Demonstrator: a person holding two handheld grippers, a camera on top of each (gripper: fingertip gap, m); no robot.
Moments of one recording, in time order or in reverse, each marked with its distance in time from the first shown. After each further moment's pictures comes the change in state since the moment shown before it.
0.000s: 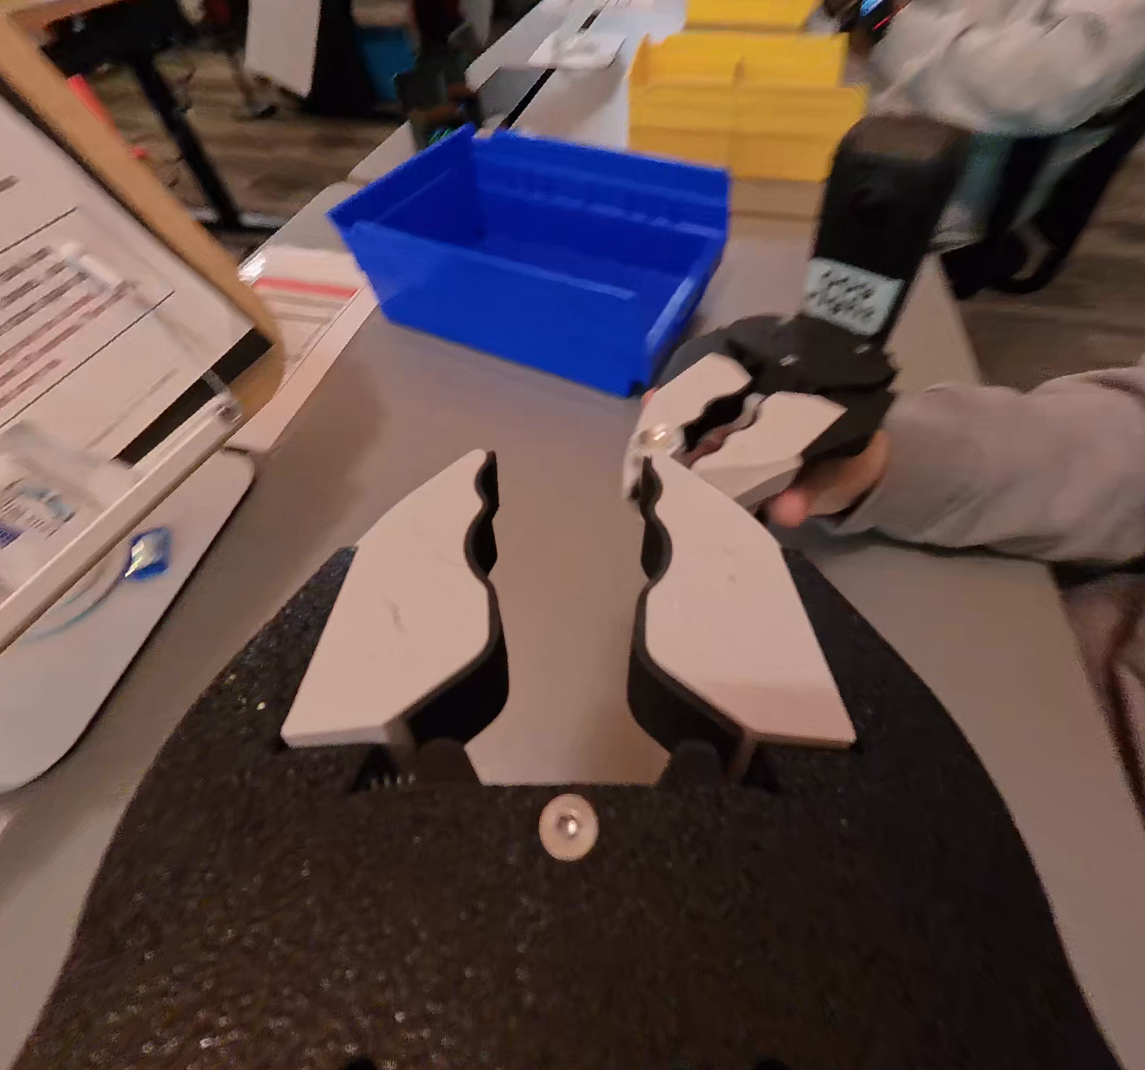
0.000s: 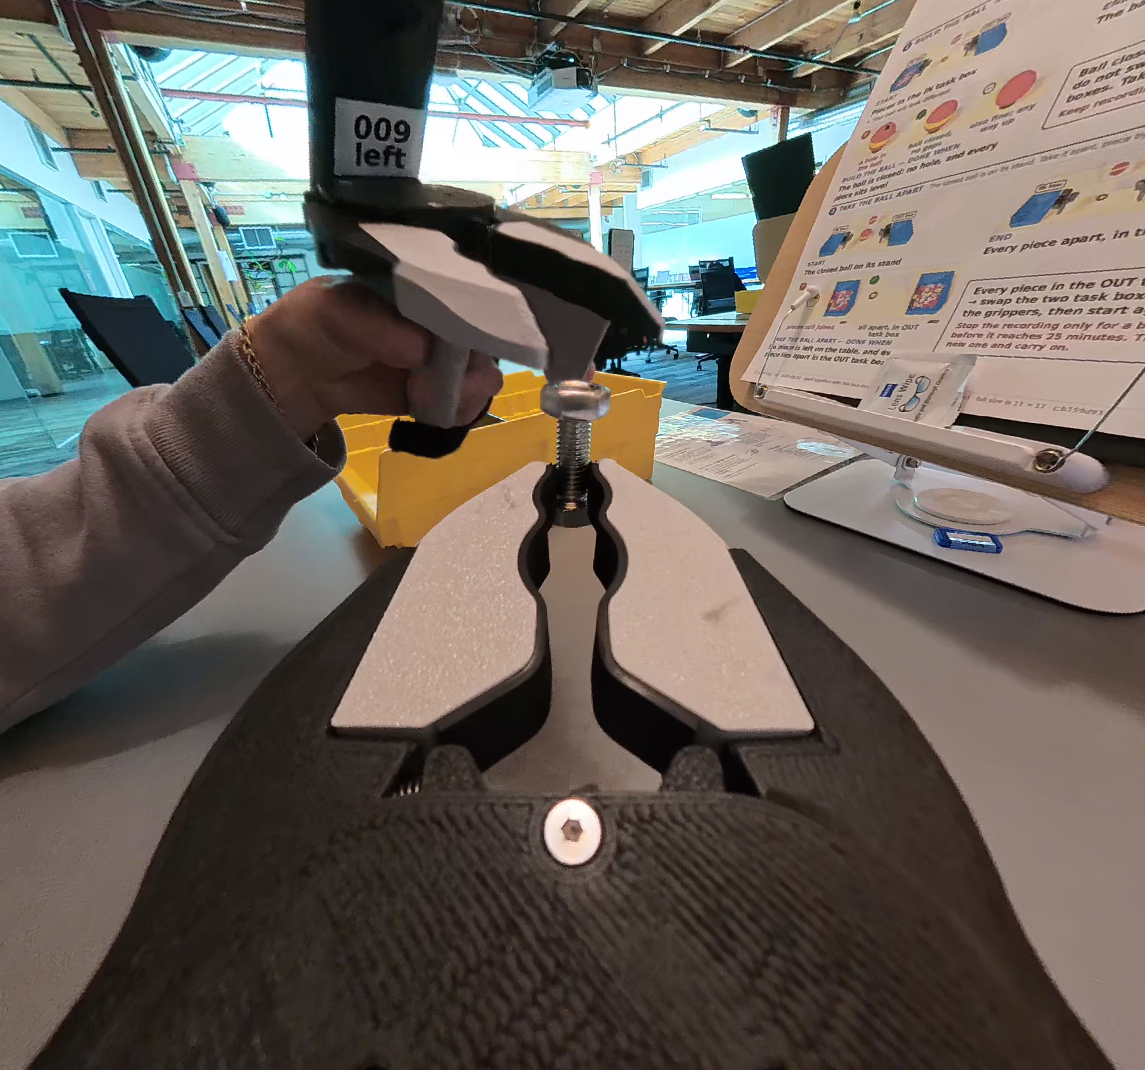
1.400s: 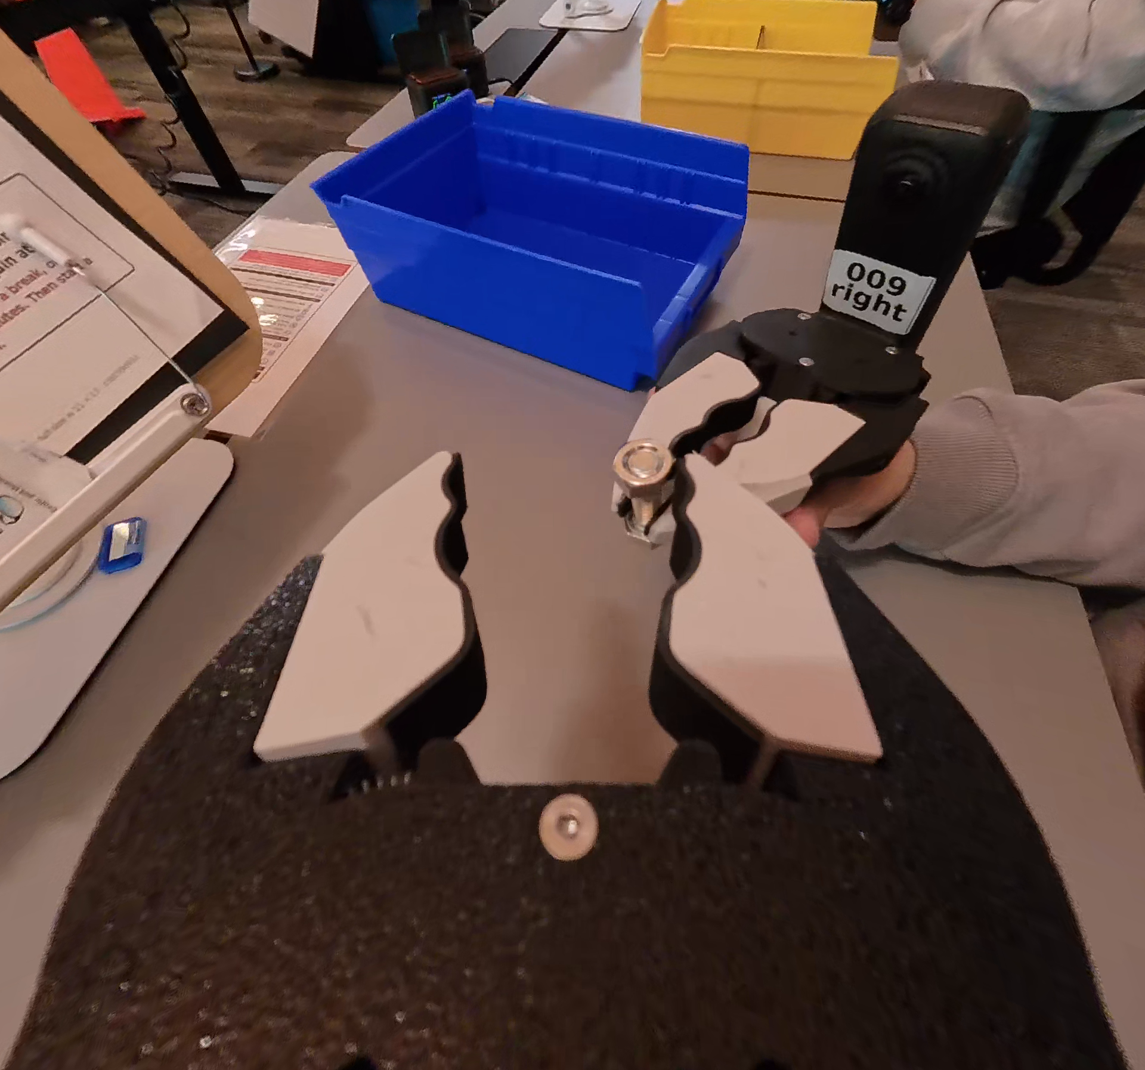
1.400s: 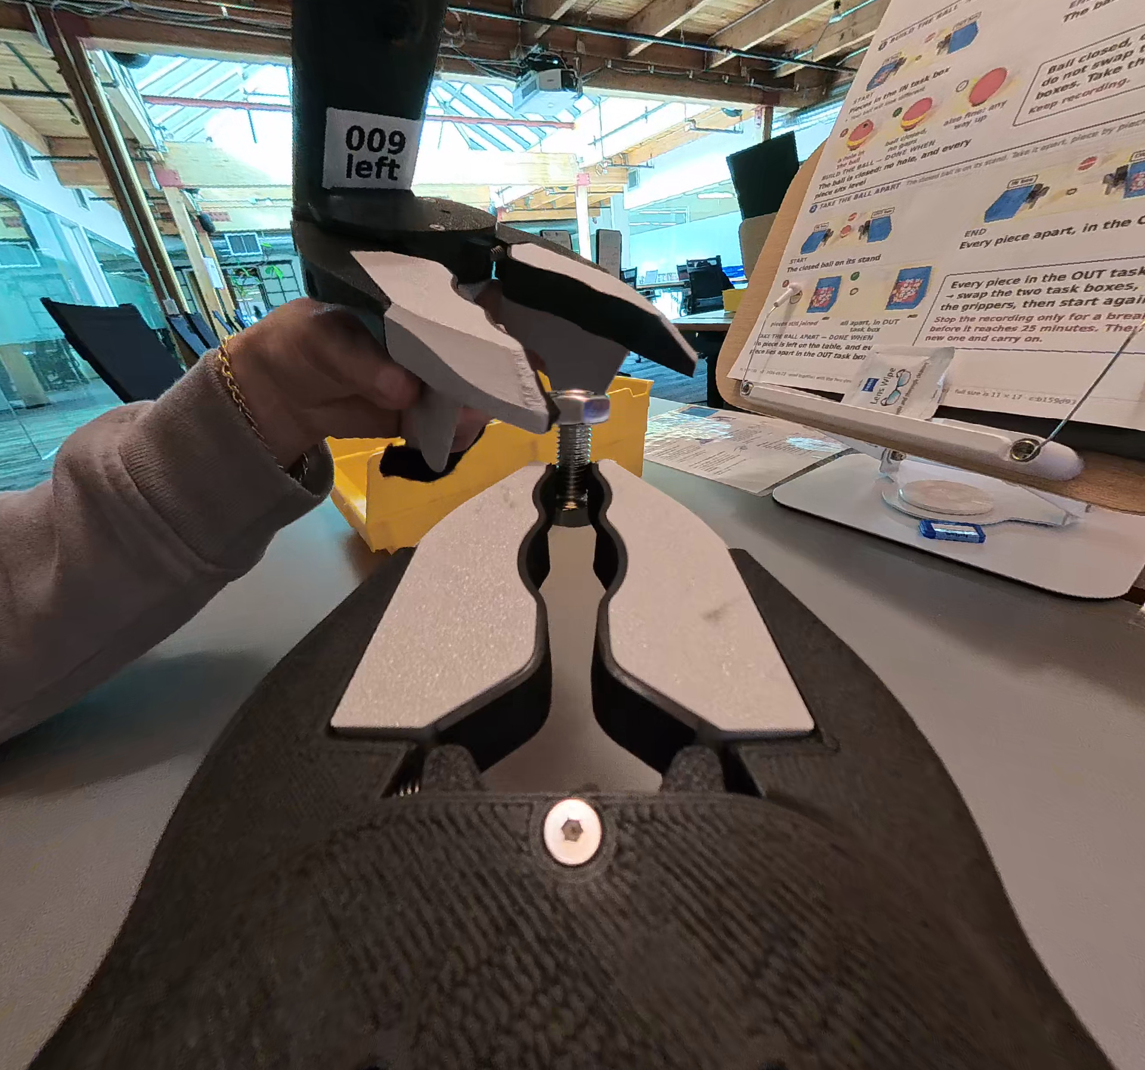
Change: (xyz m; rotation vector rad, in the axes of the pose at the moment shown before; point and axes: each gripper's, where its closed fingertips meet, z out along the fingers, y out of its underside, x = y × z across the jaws) left arm -0.002 0.008 0.020 -0.061 -0.051 -0.018; right arm 0.005 0.000 -0.003 0.003 0.023 0.011
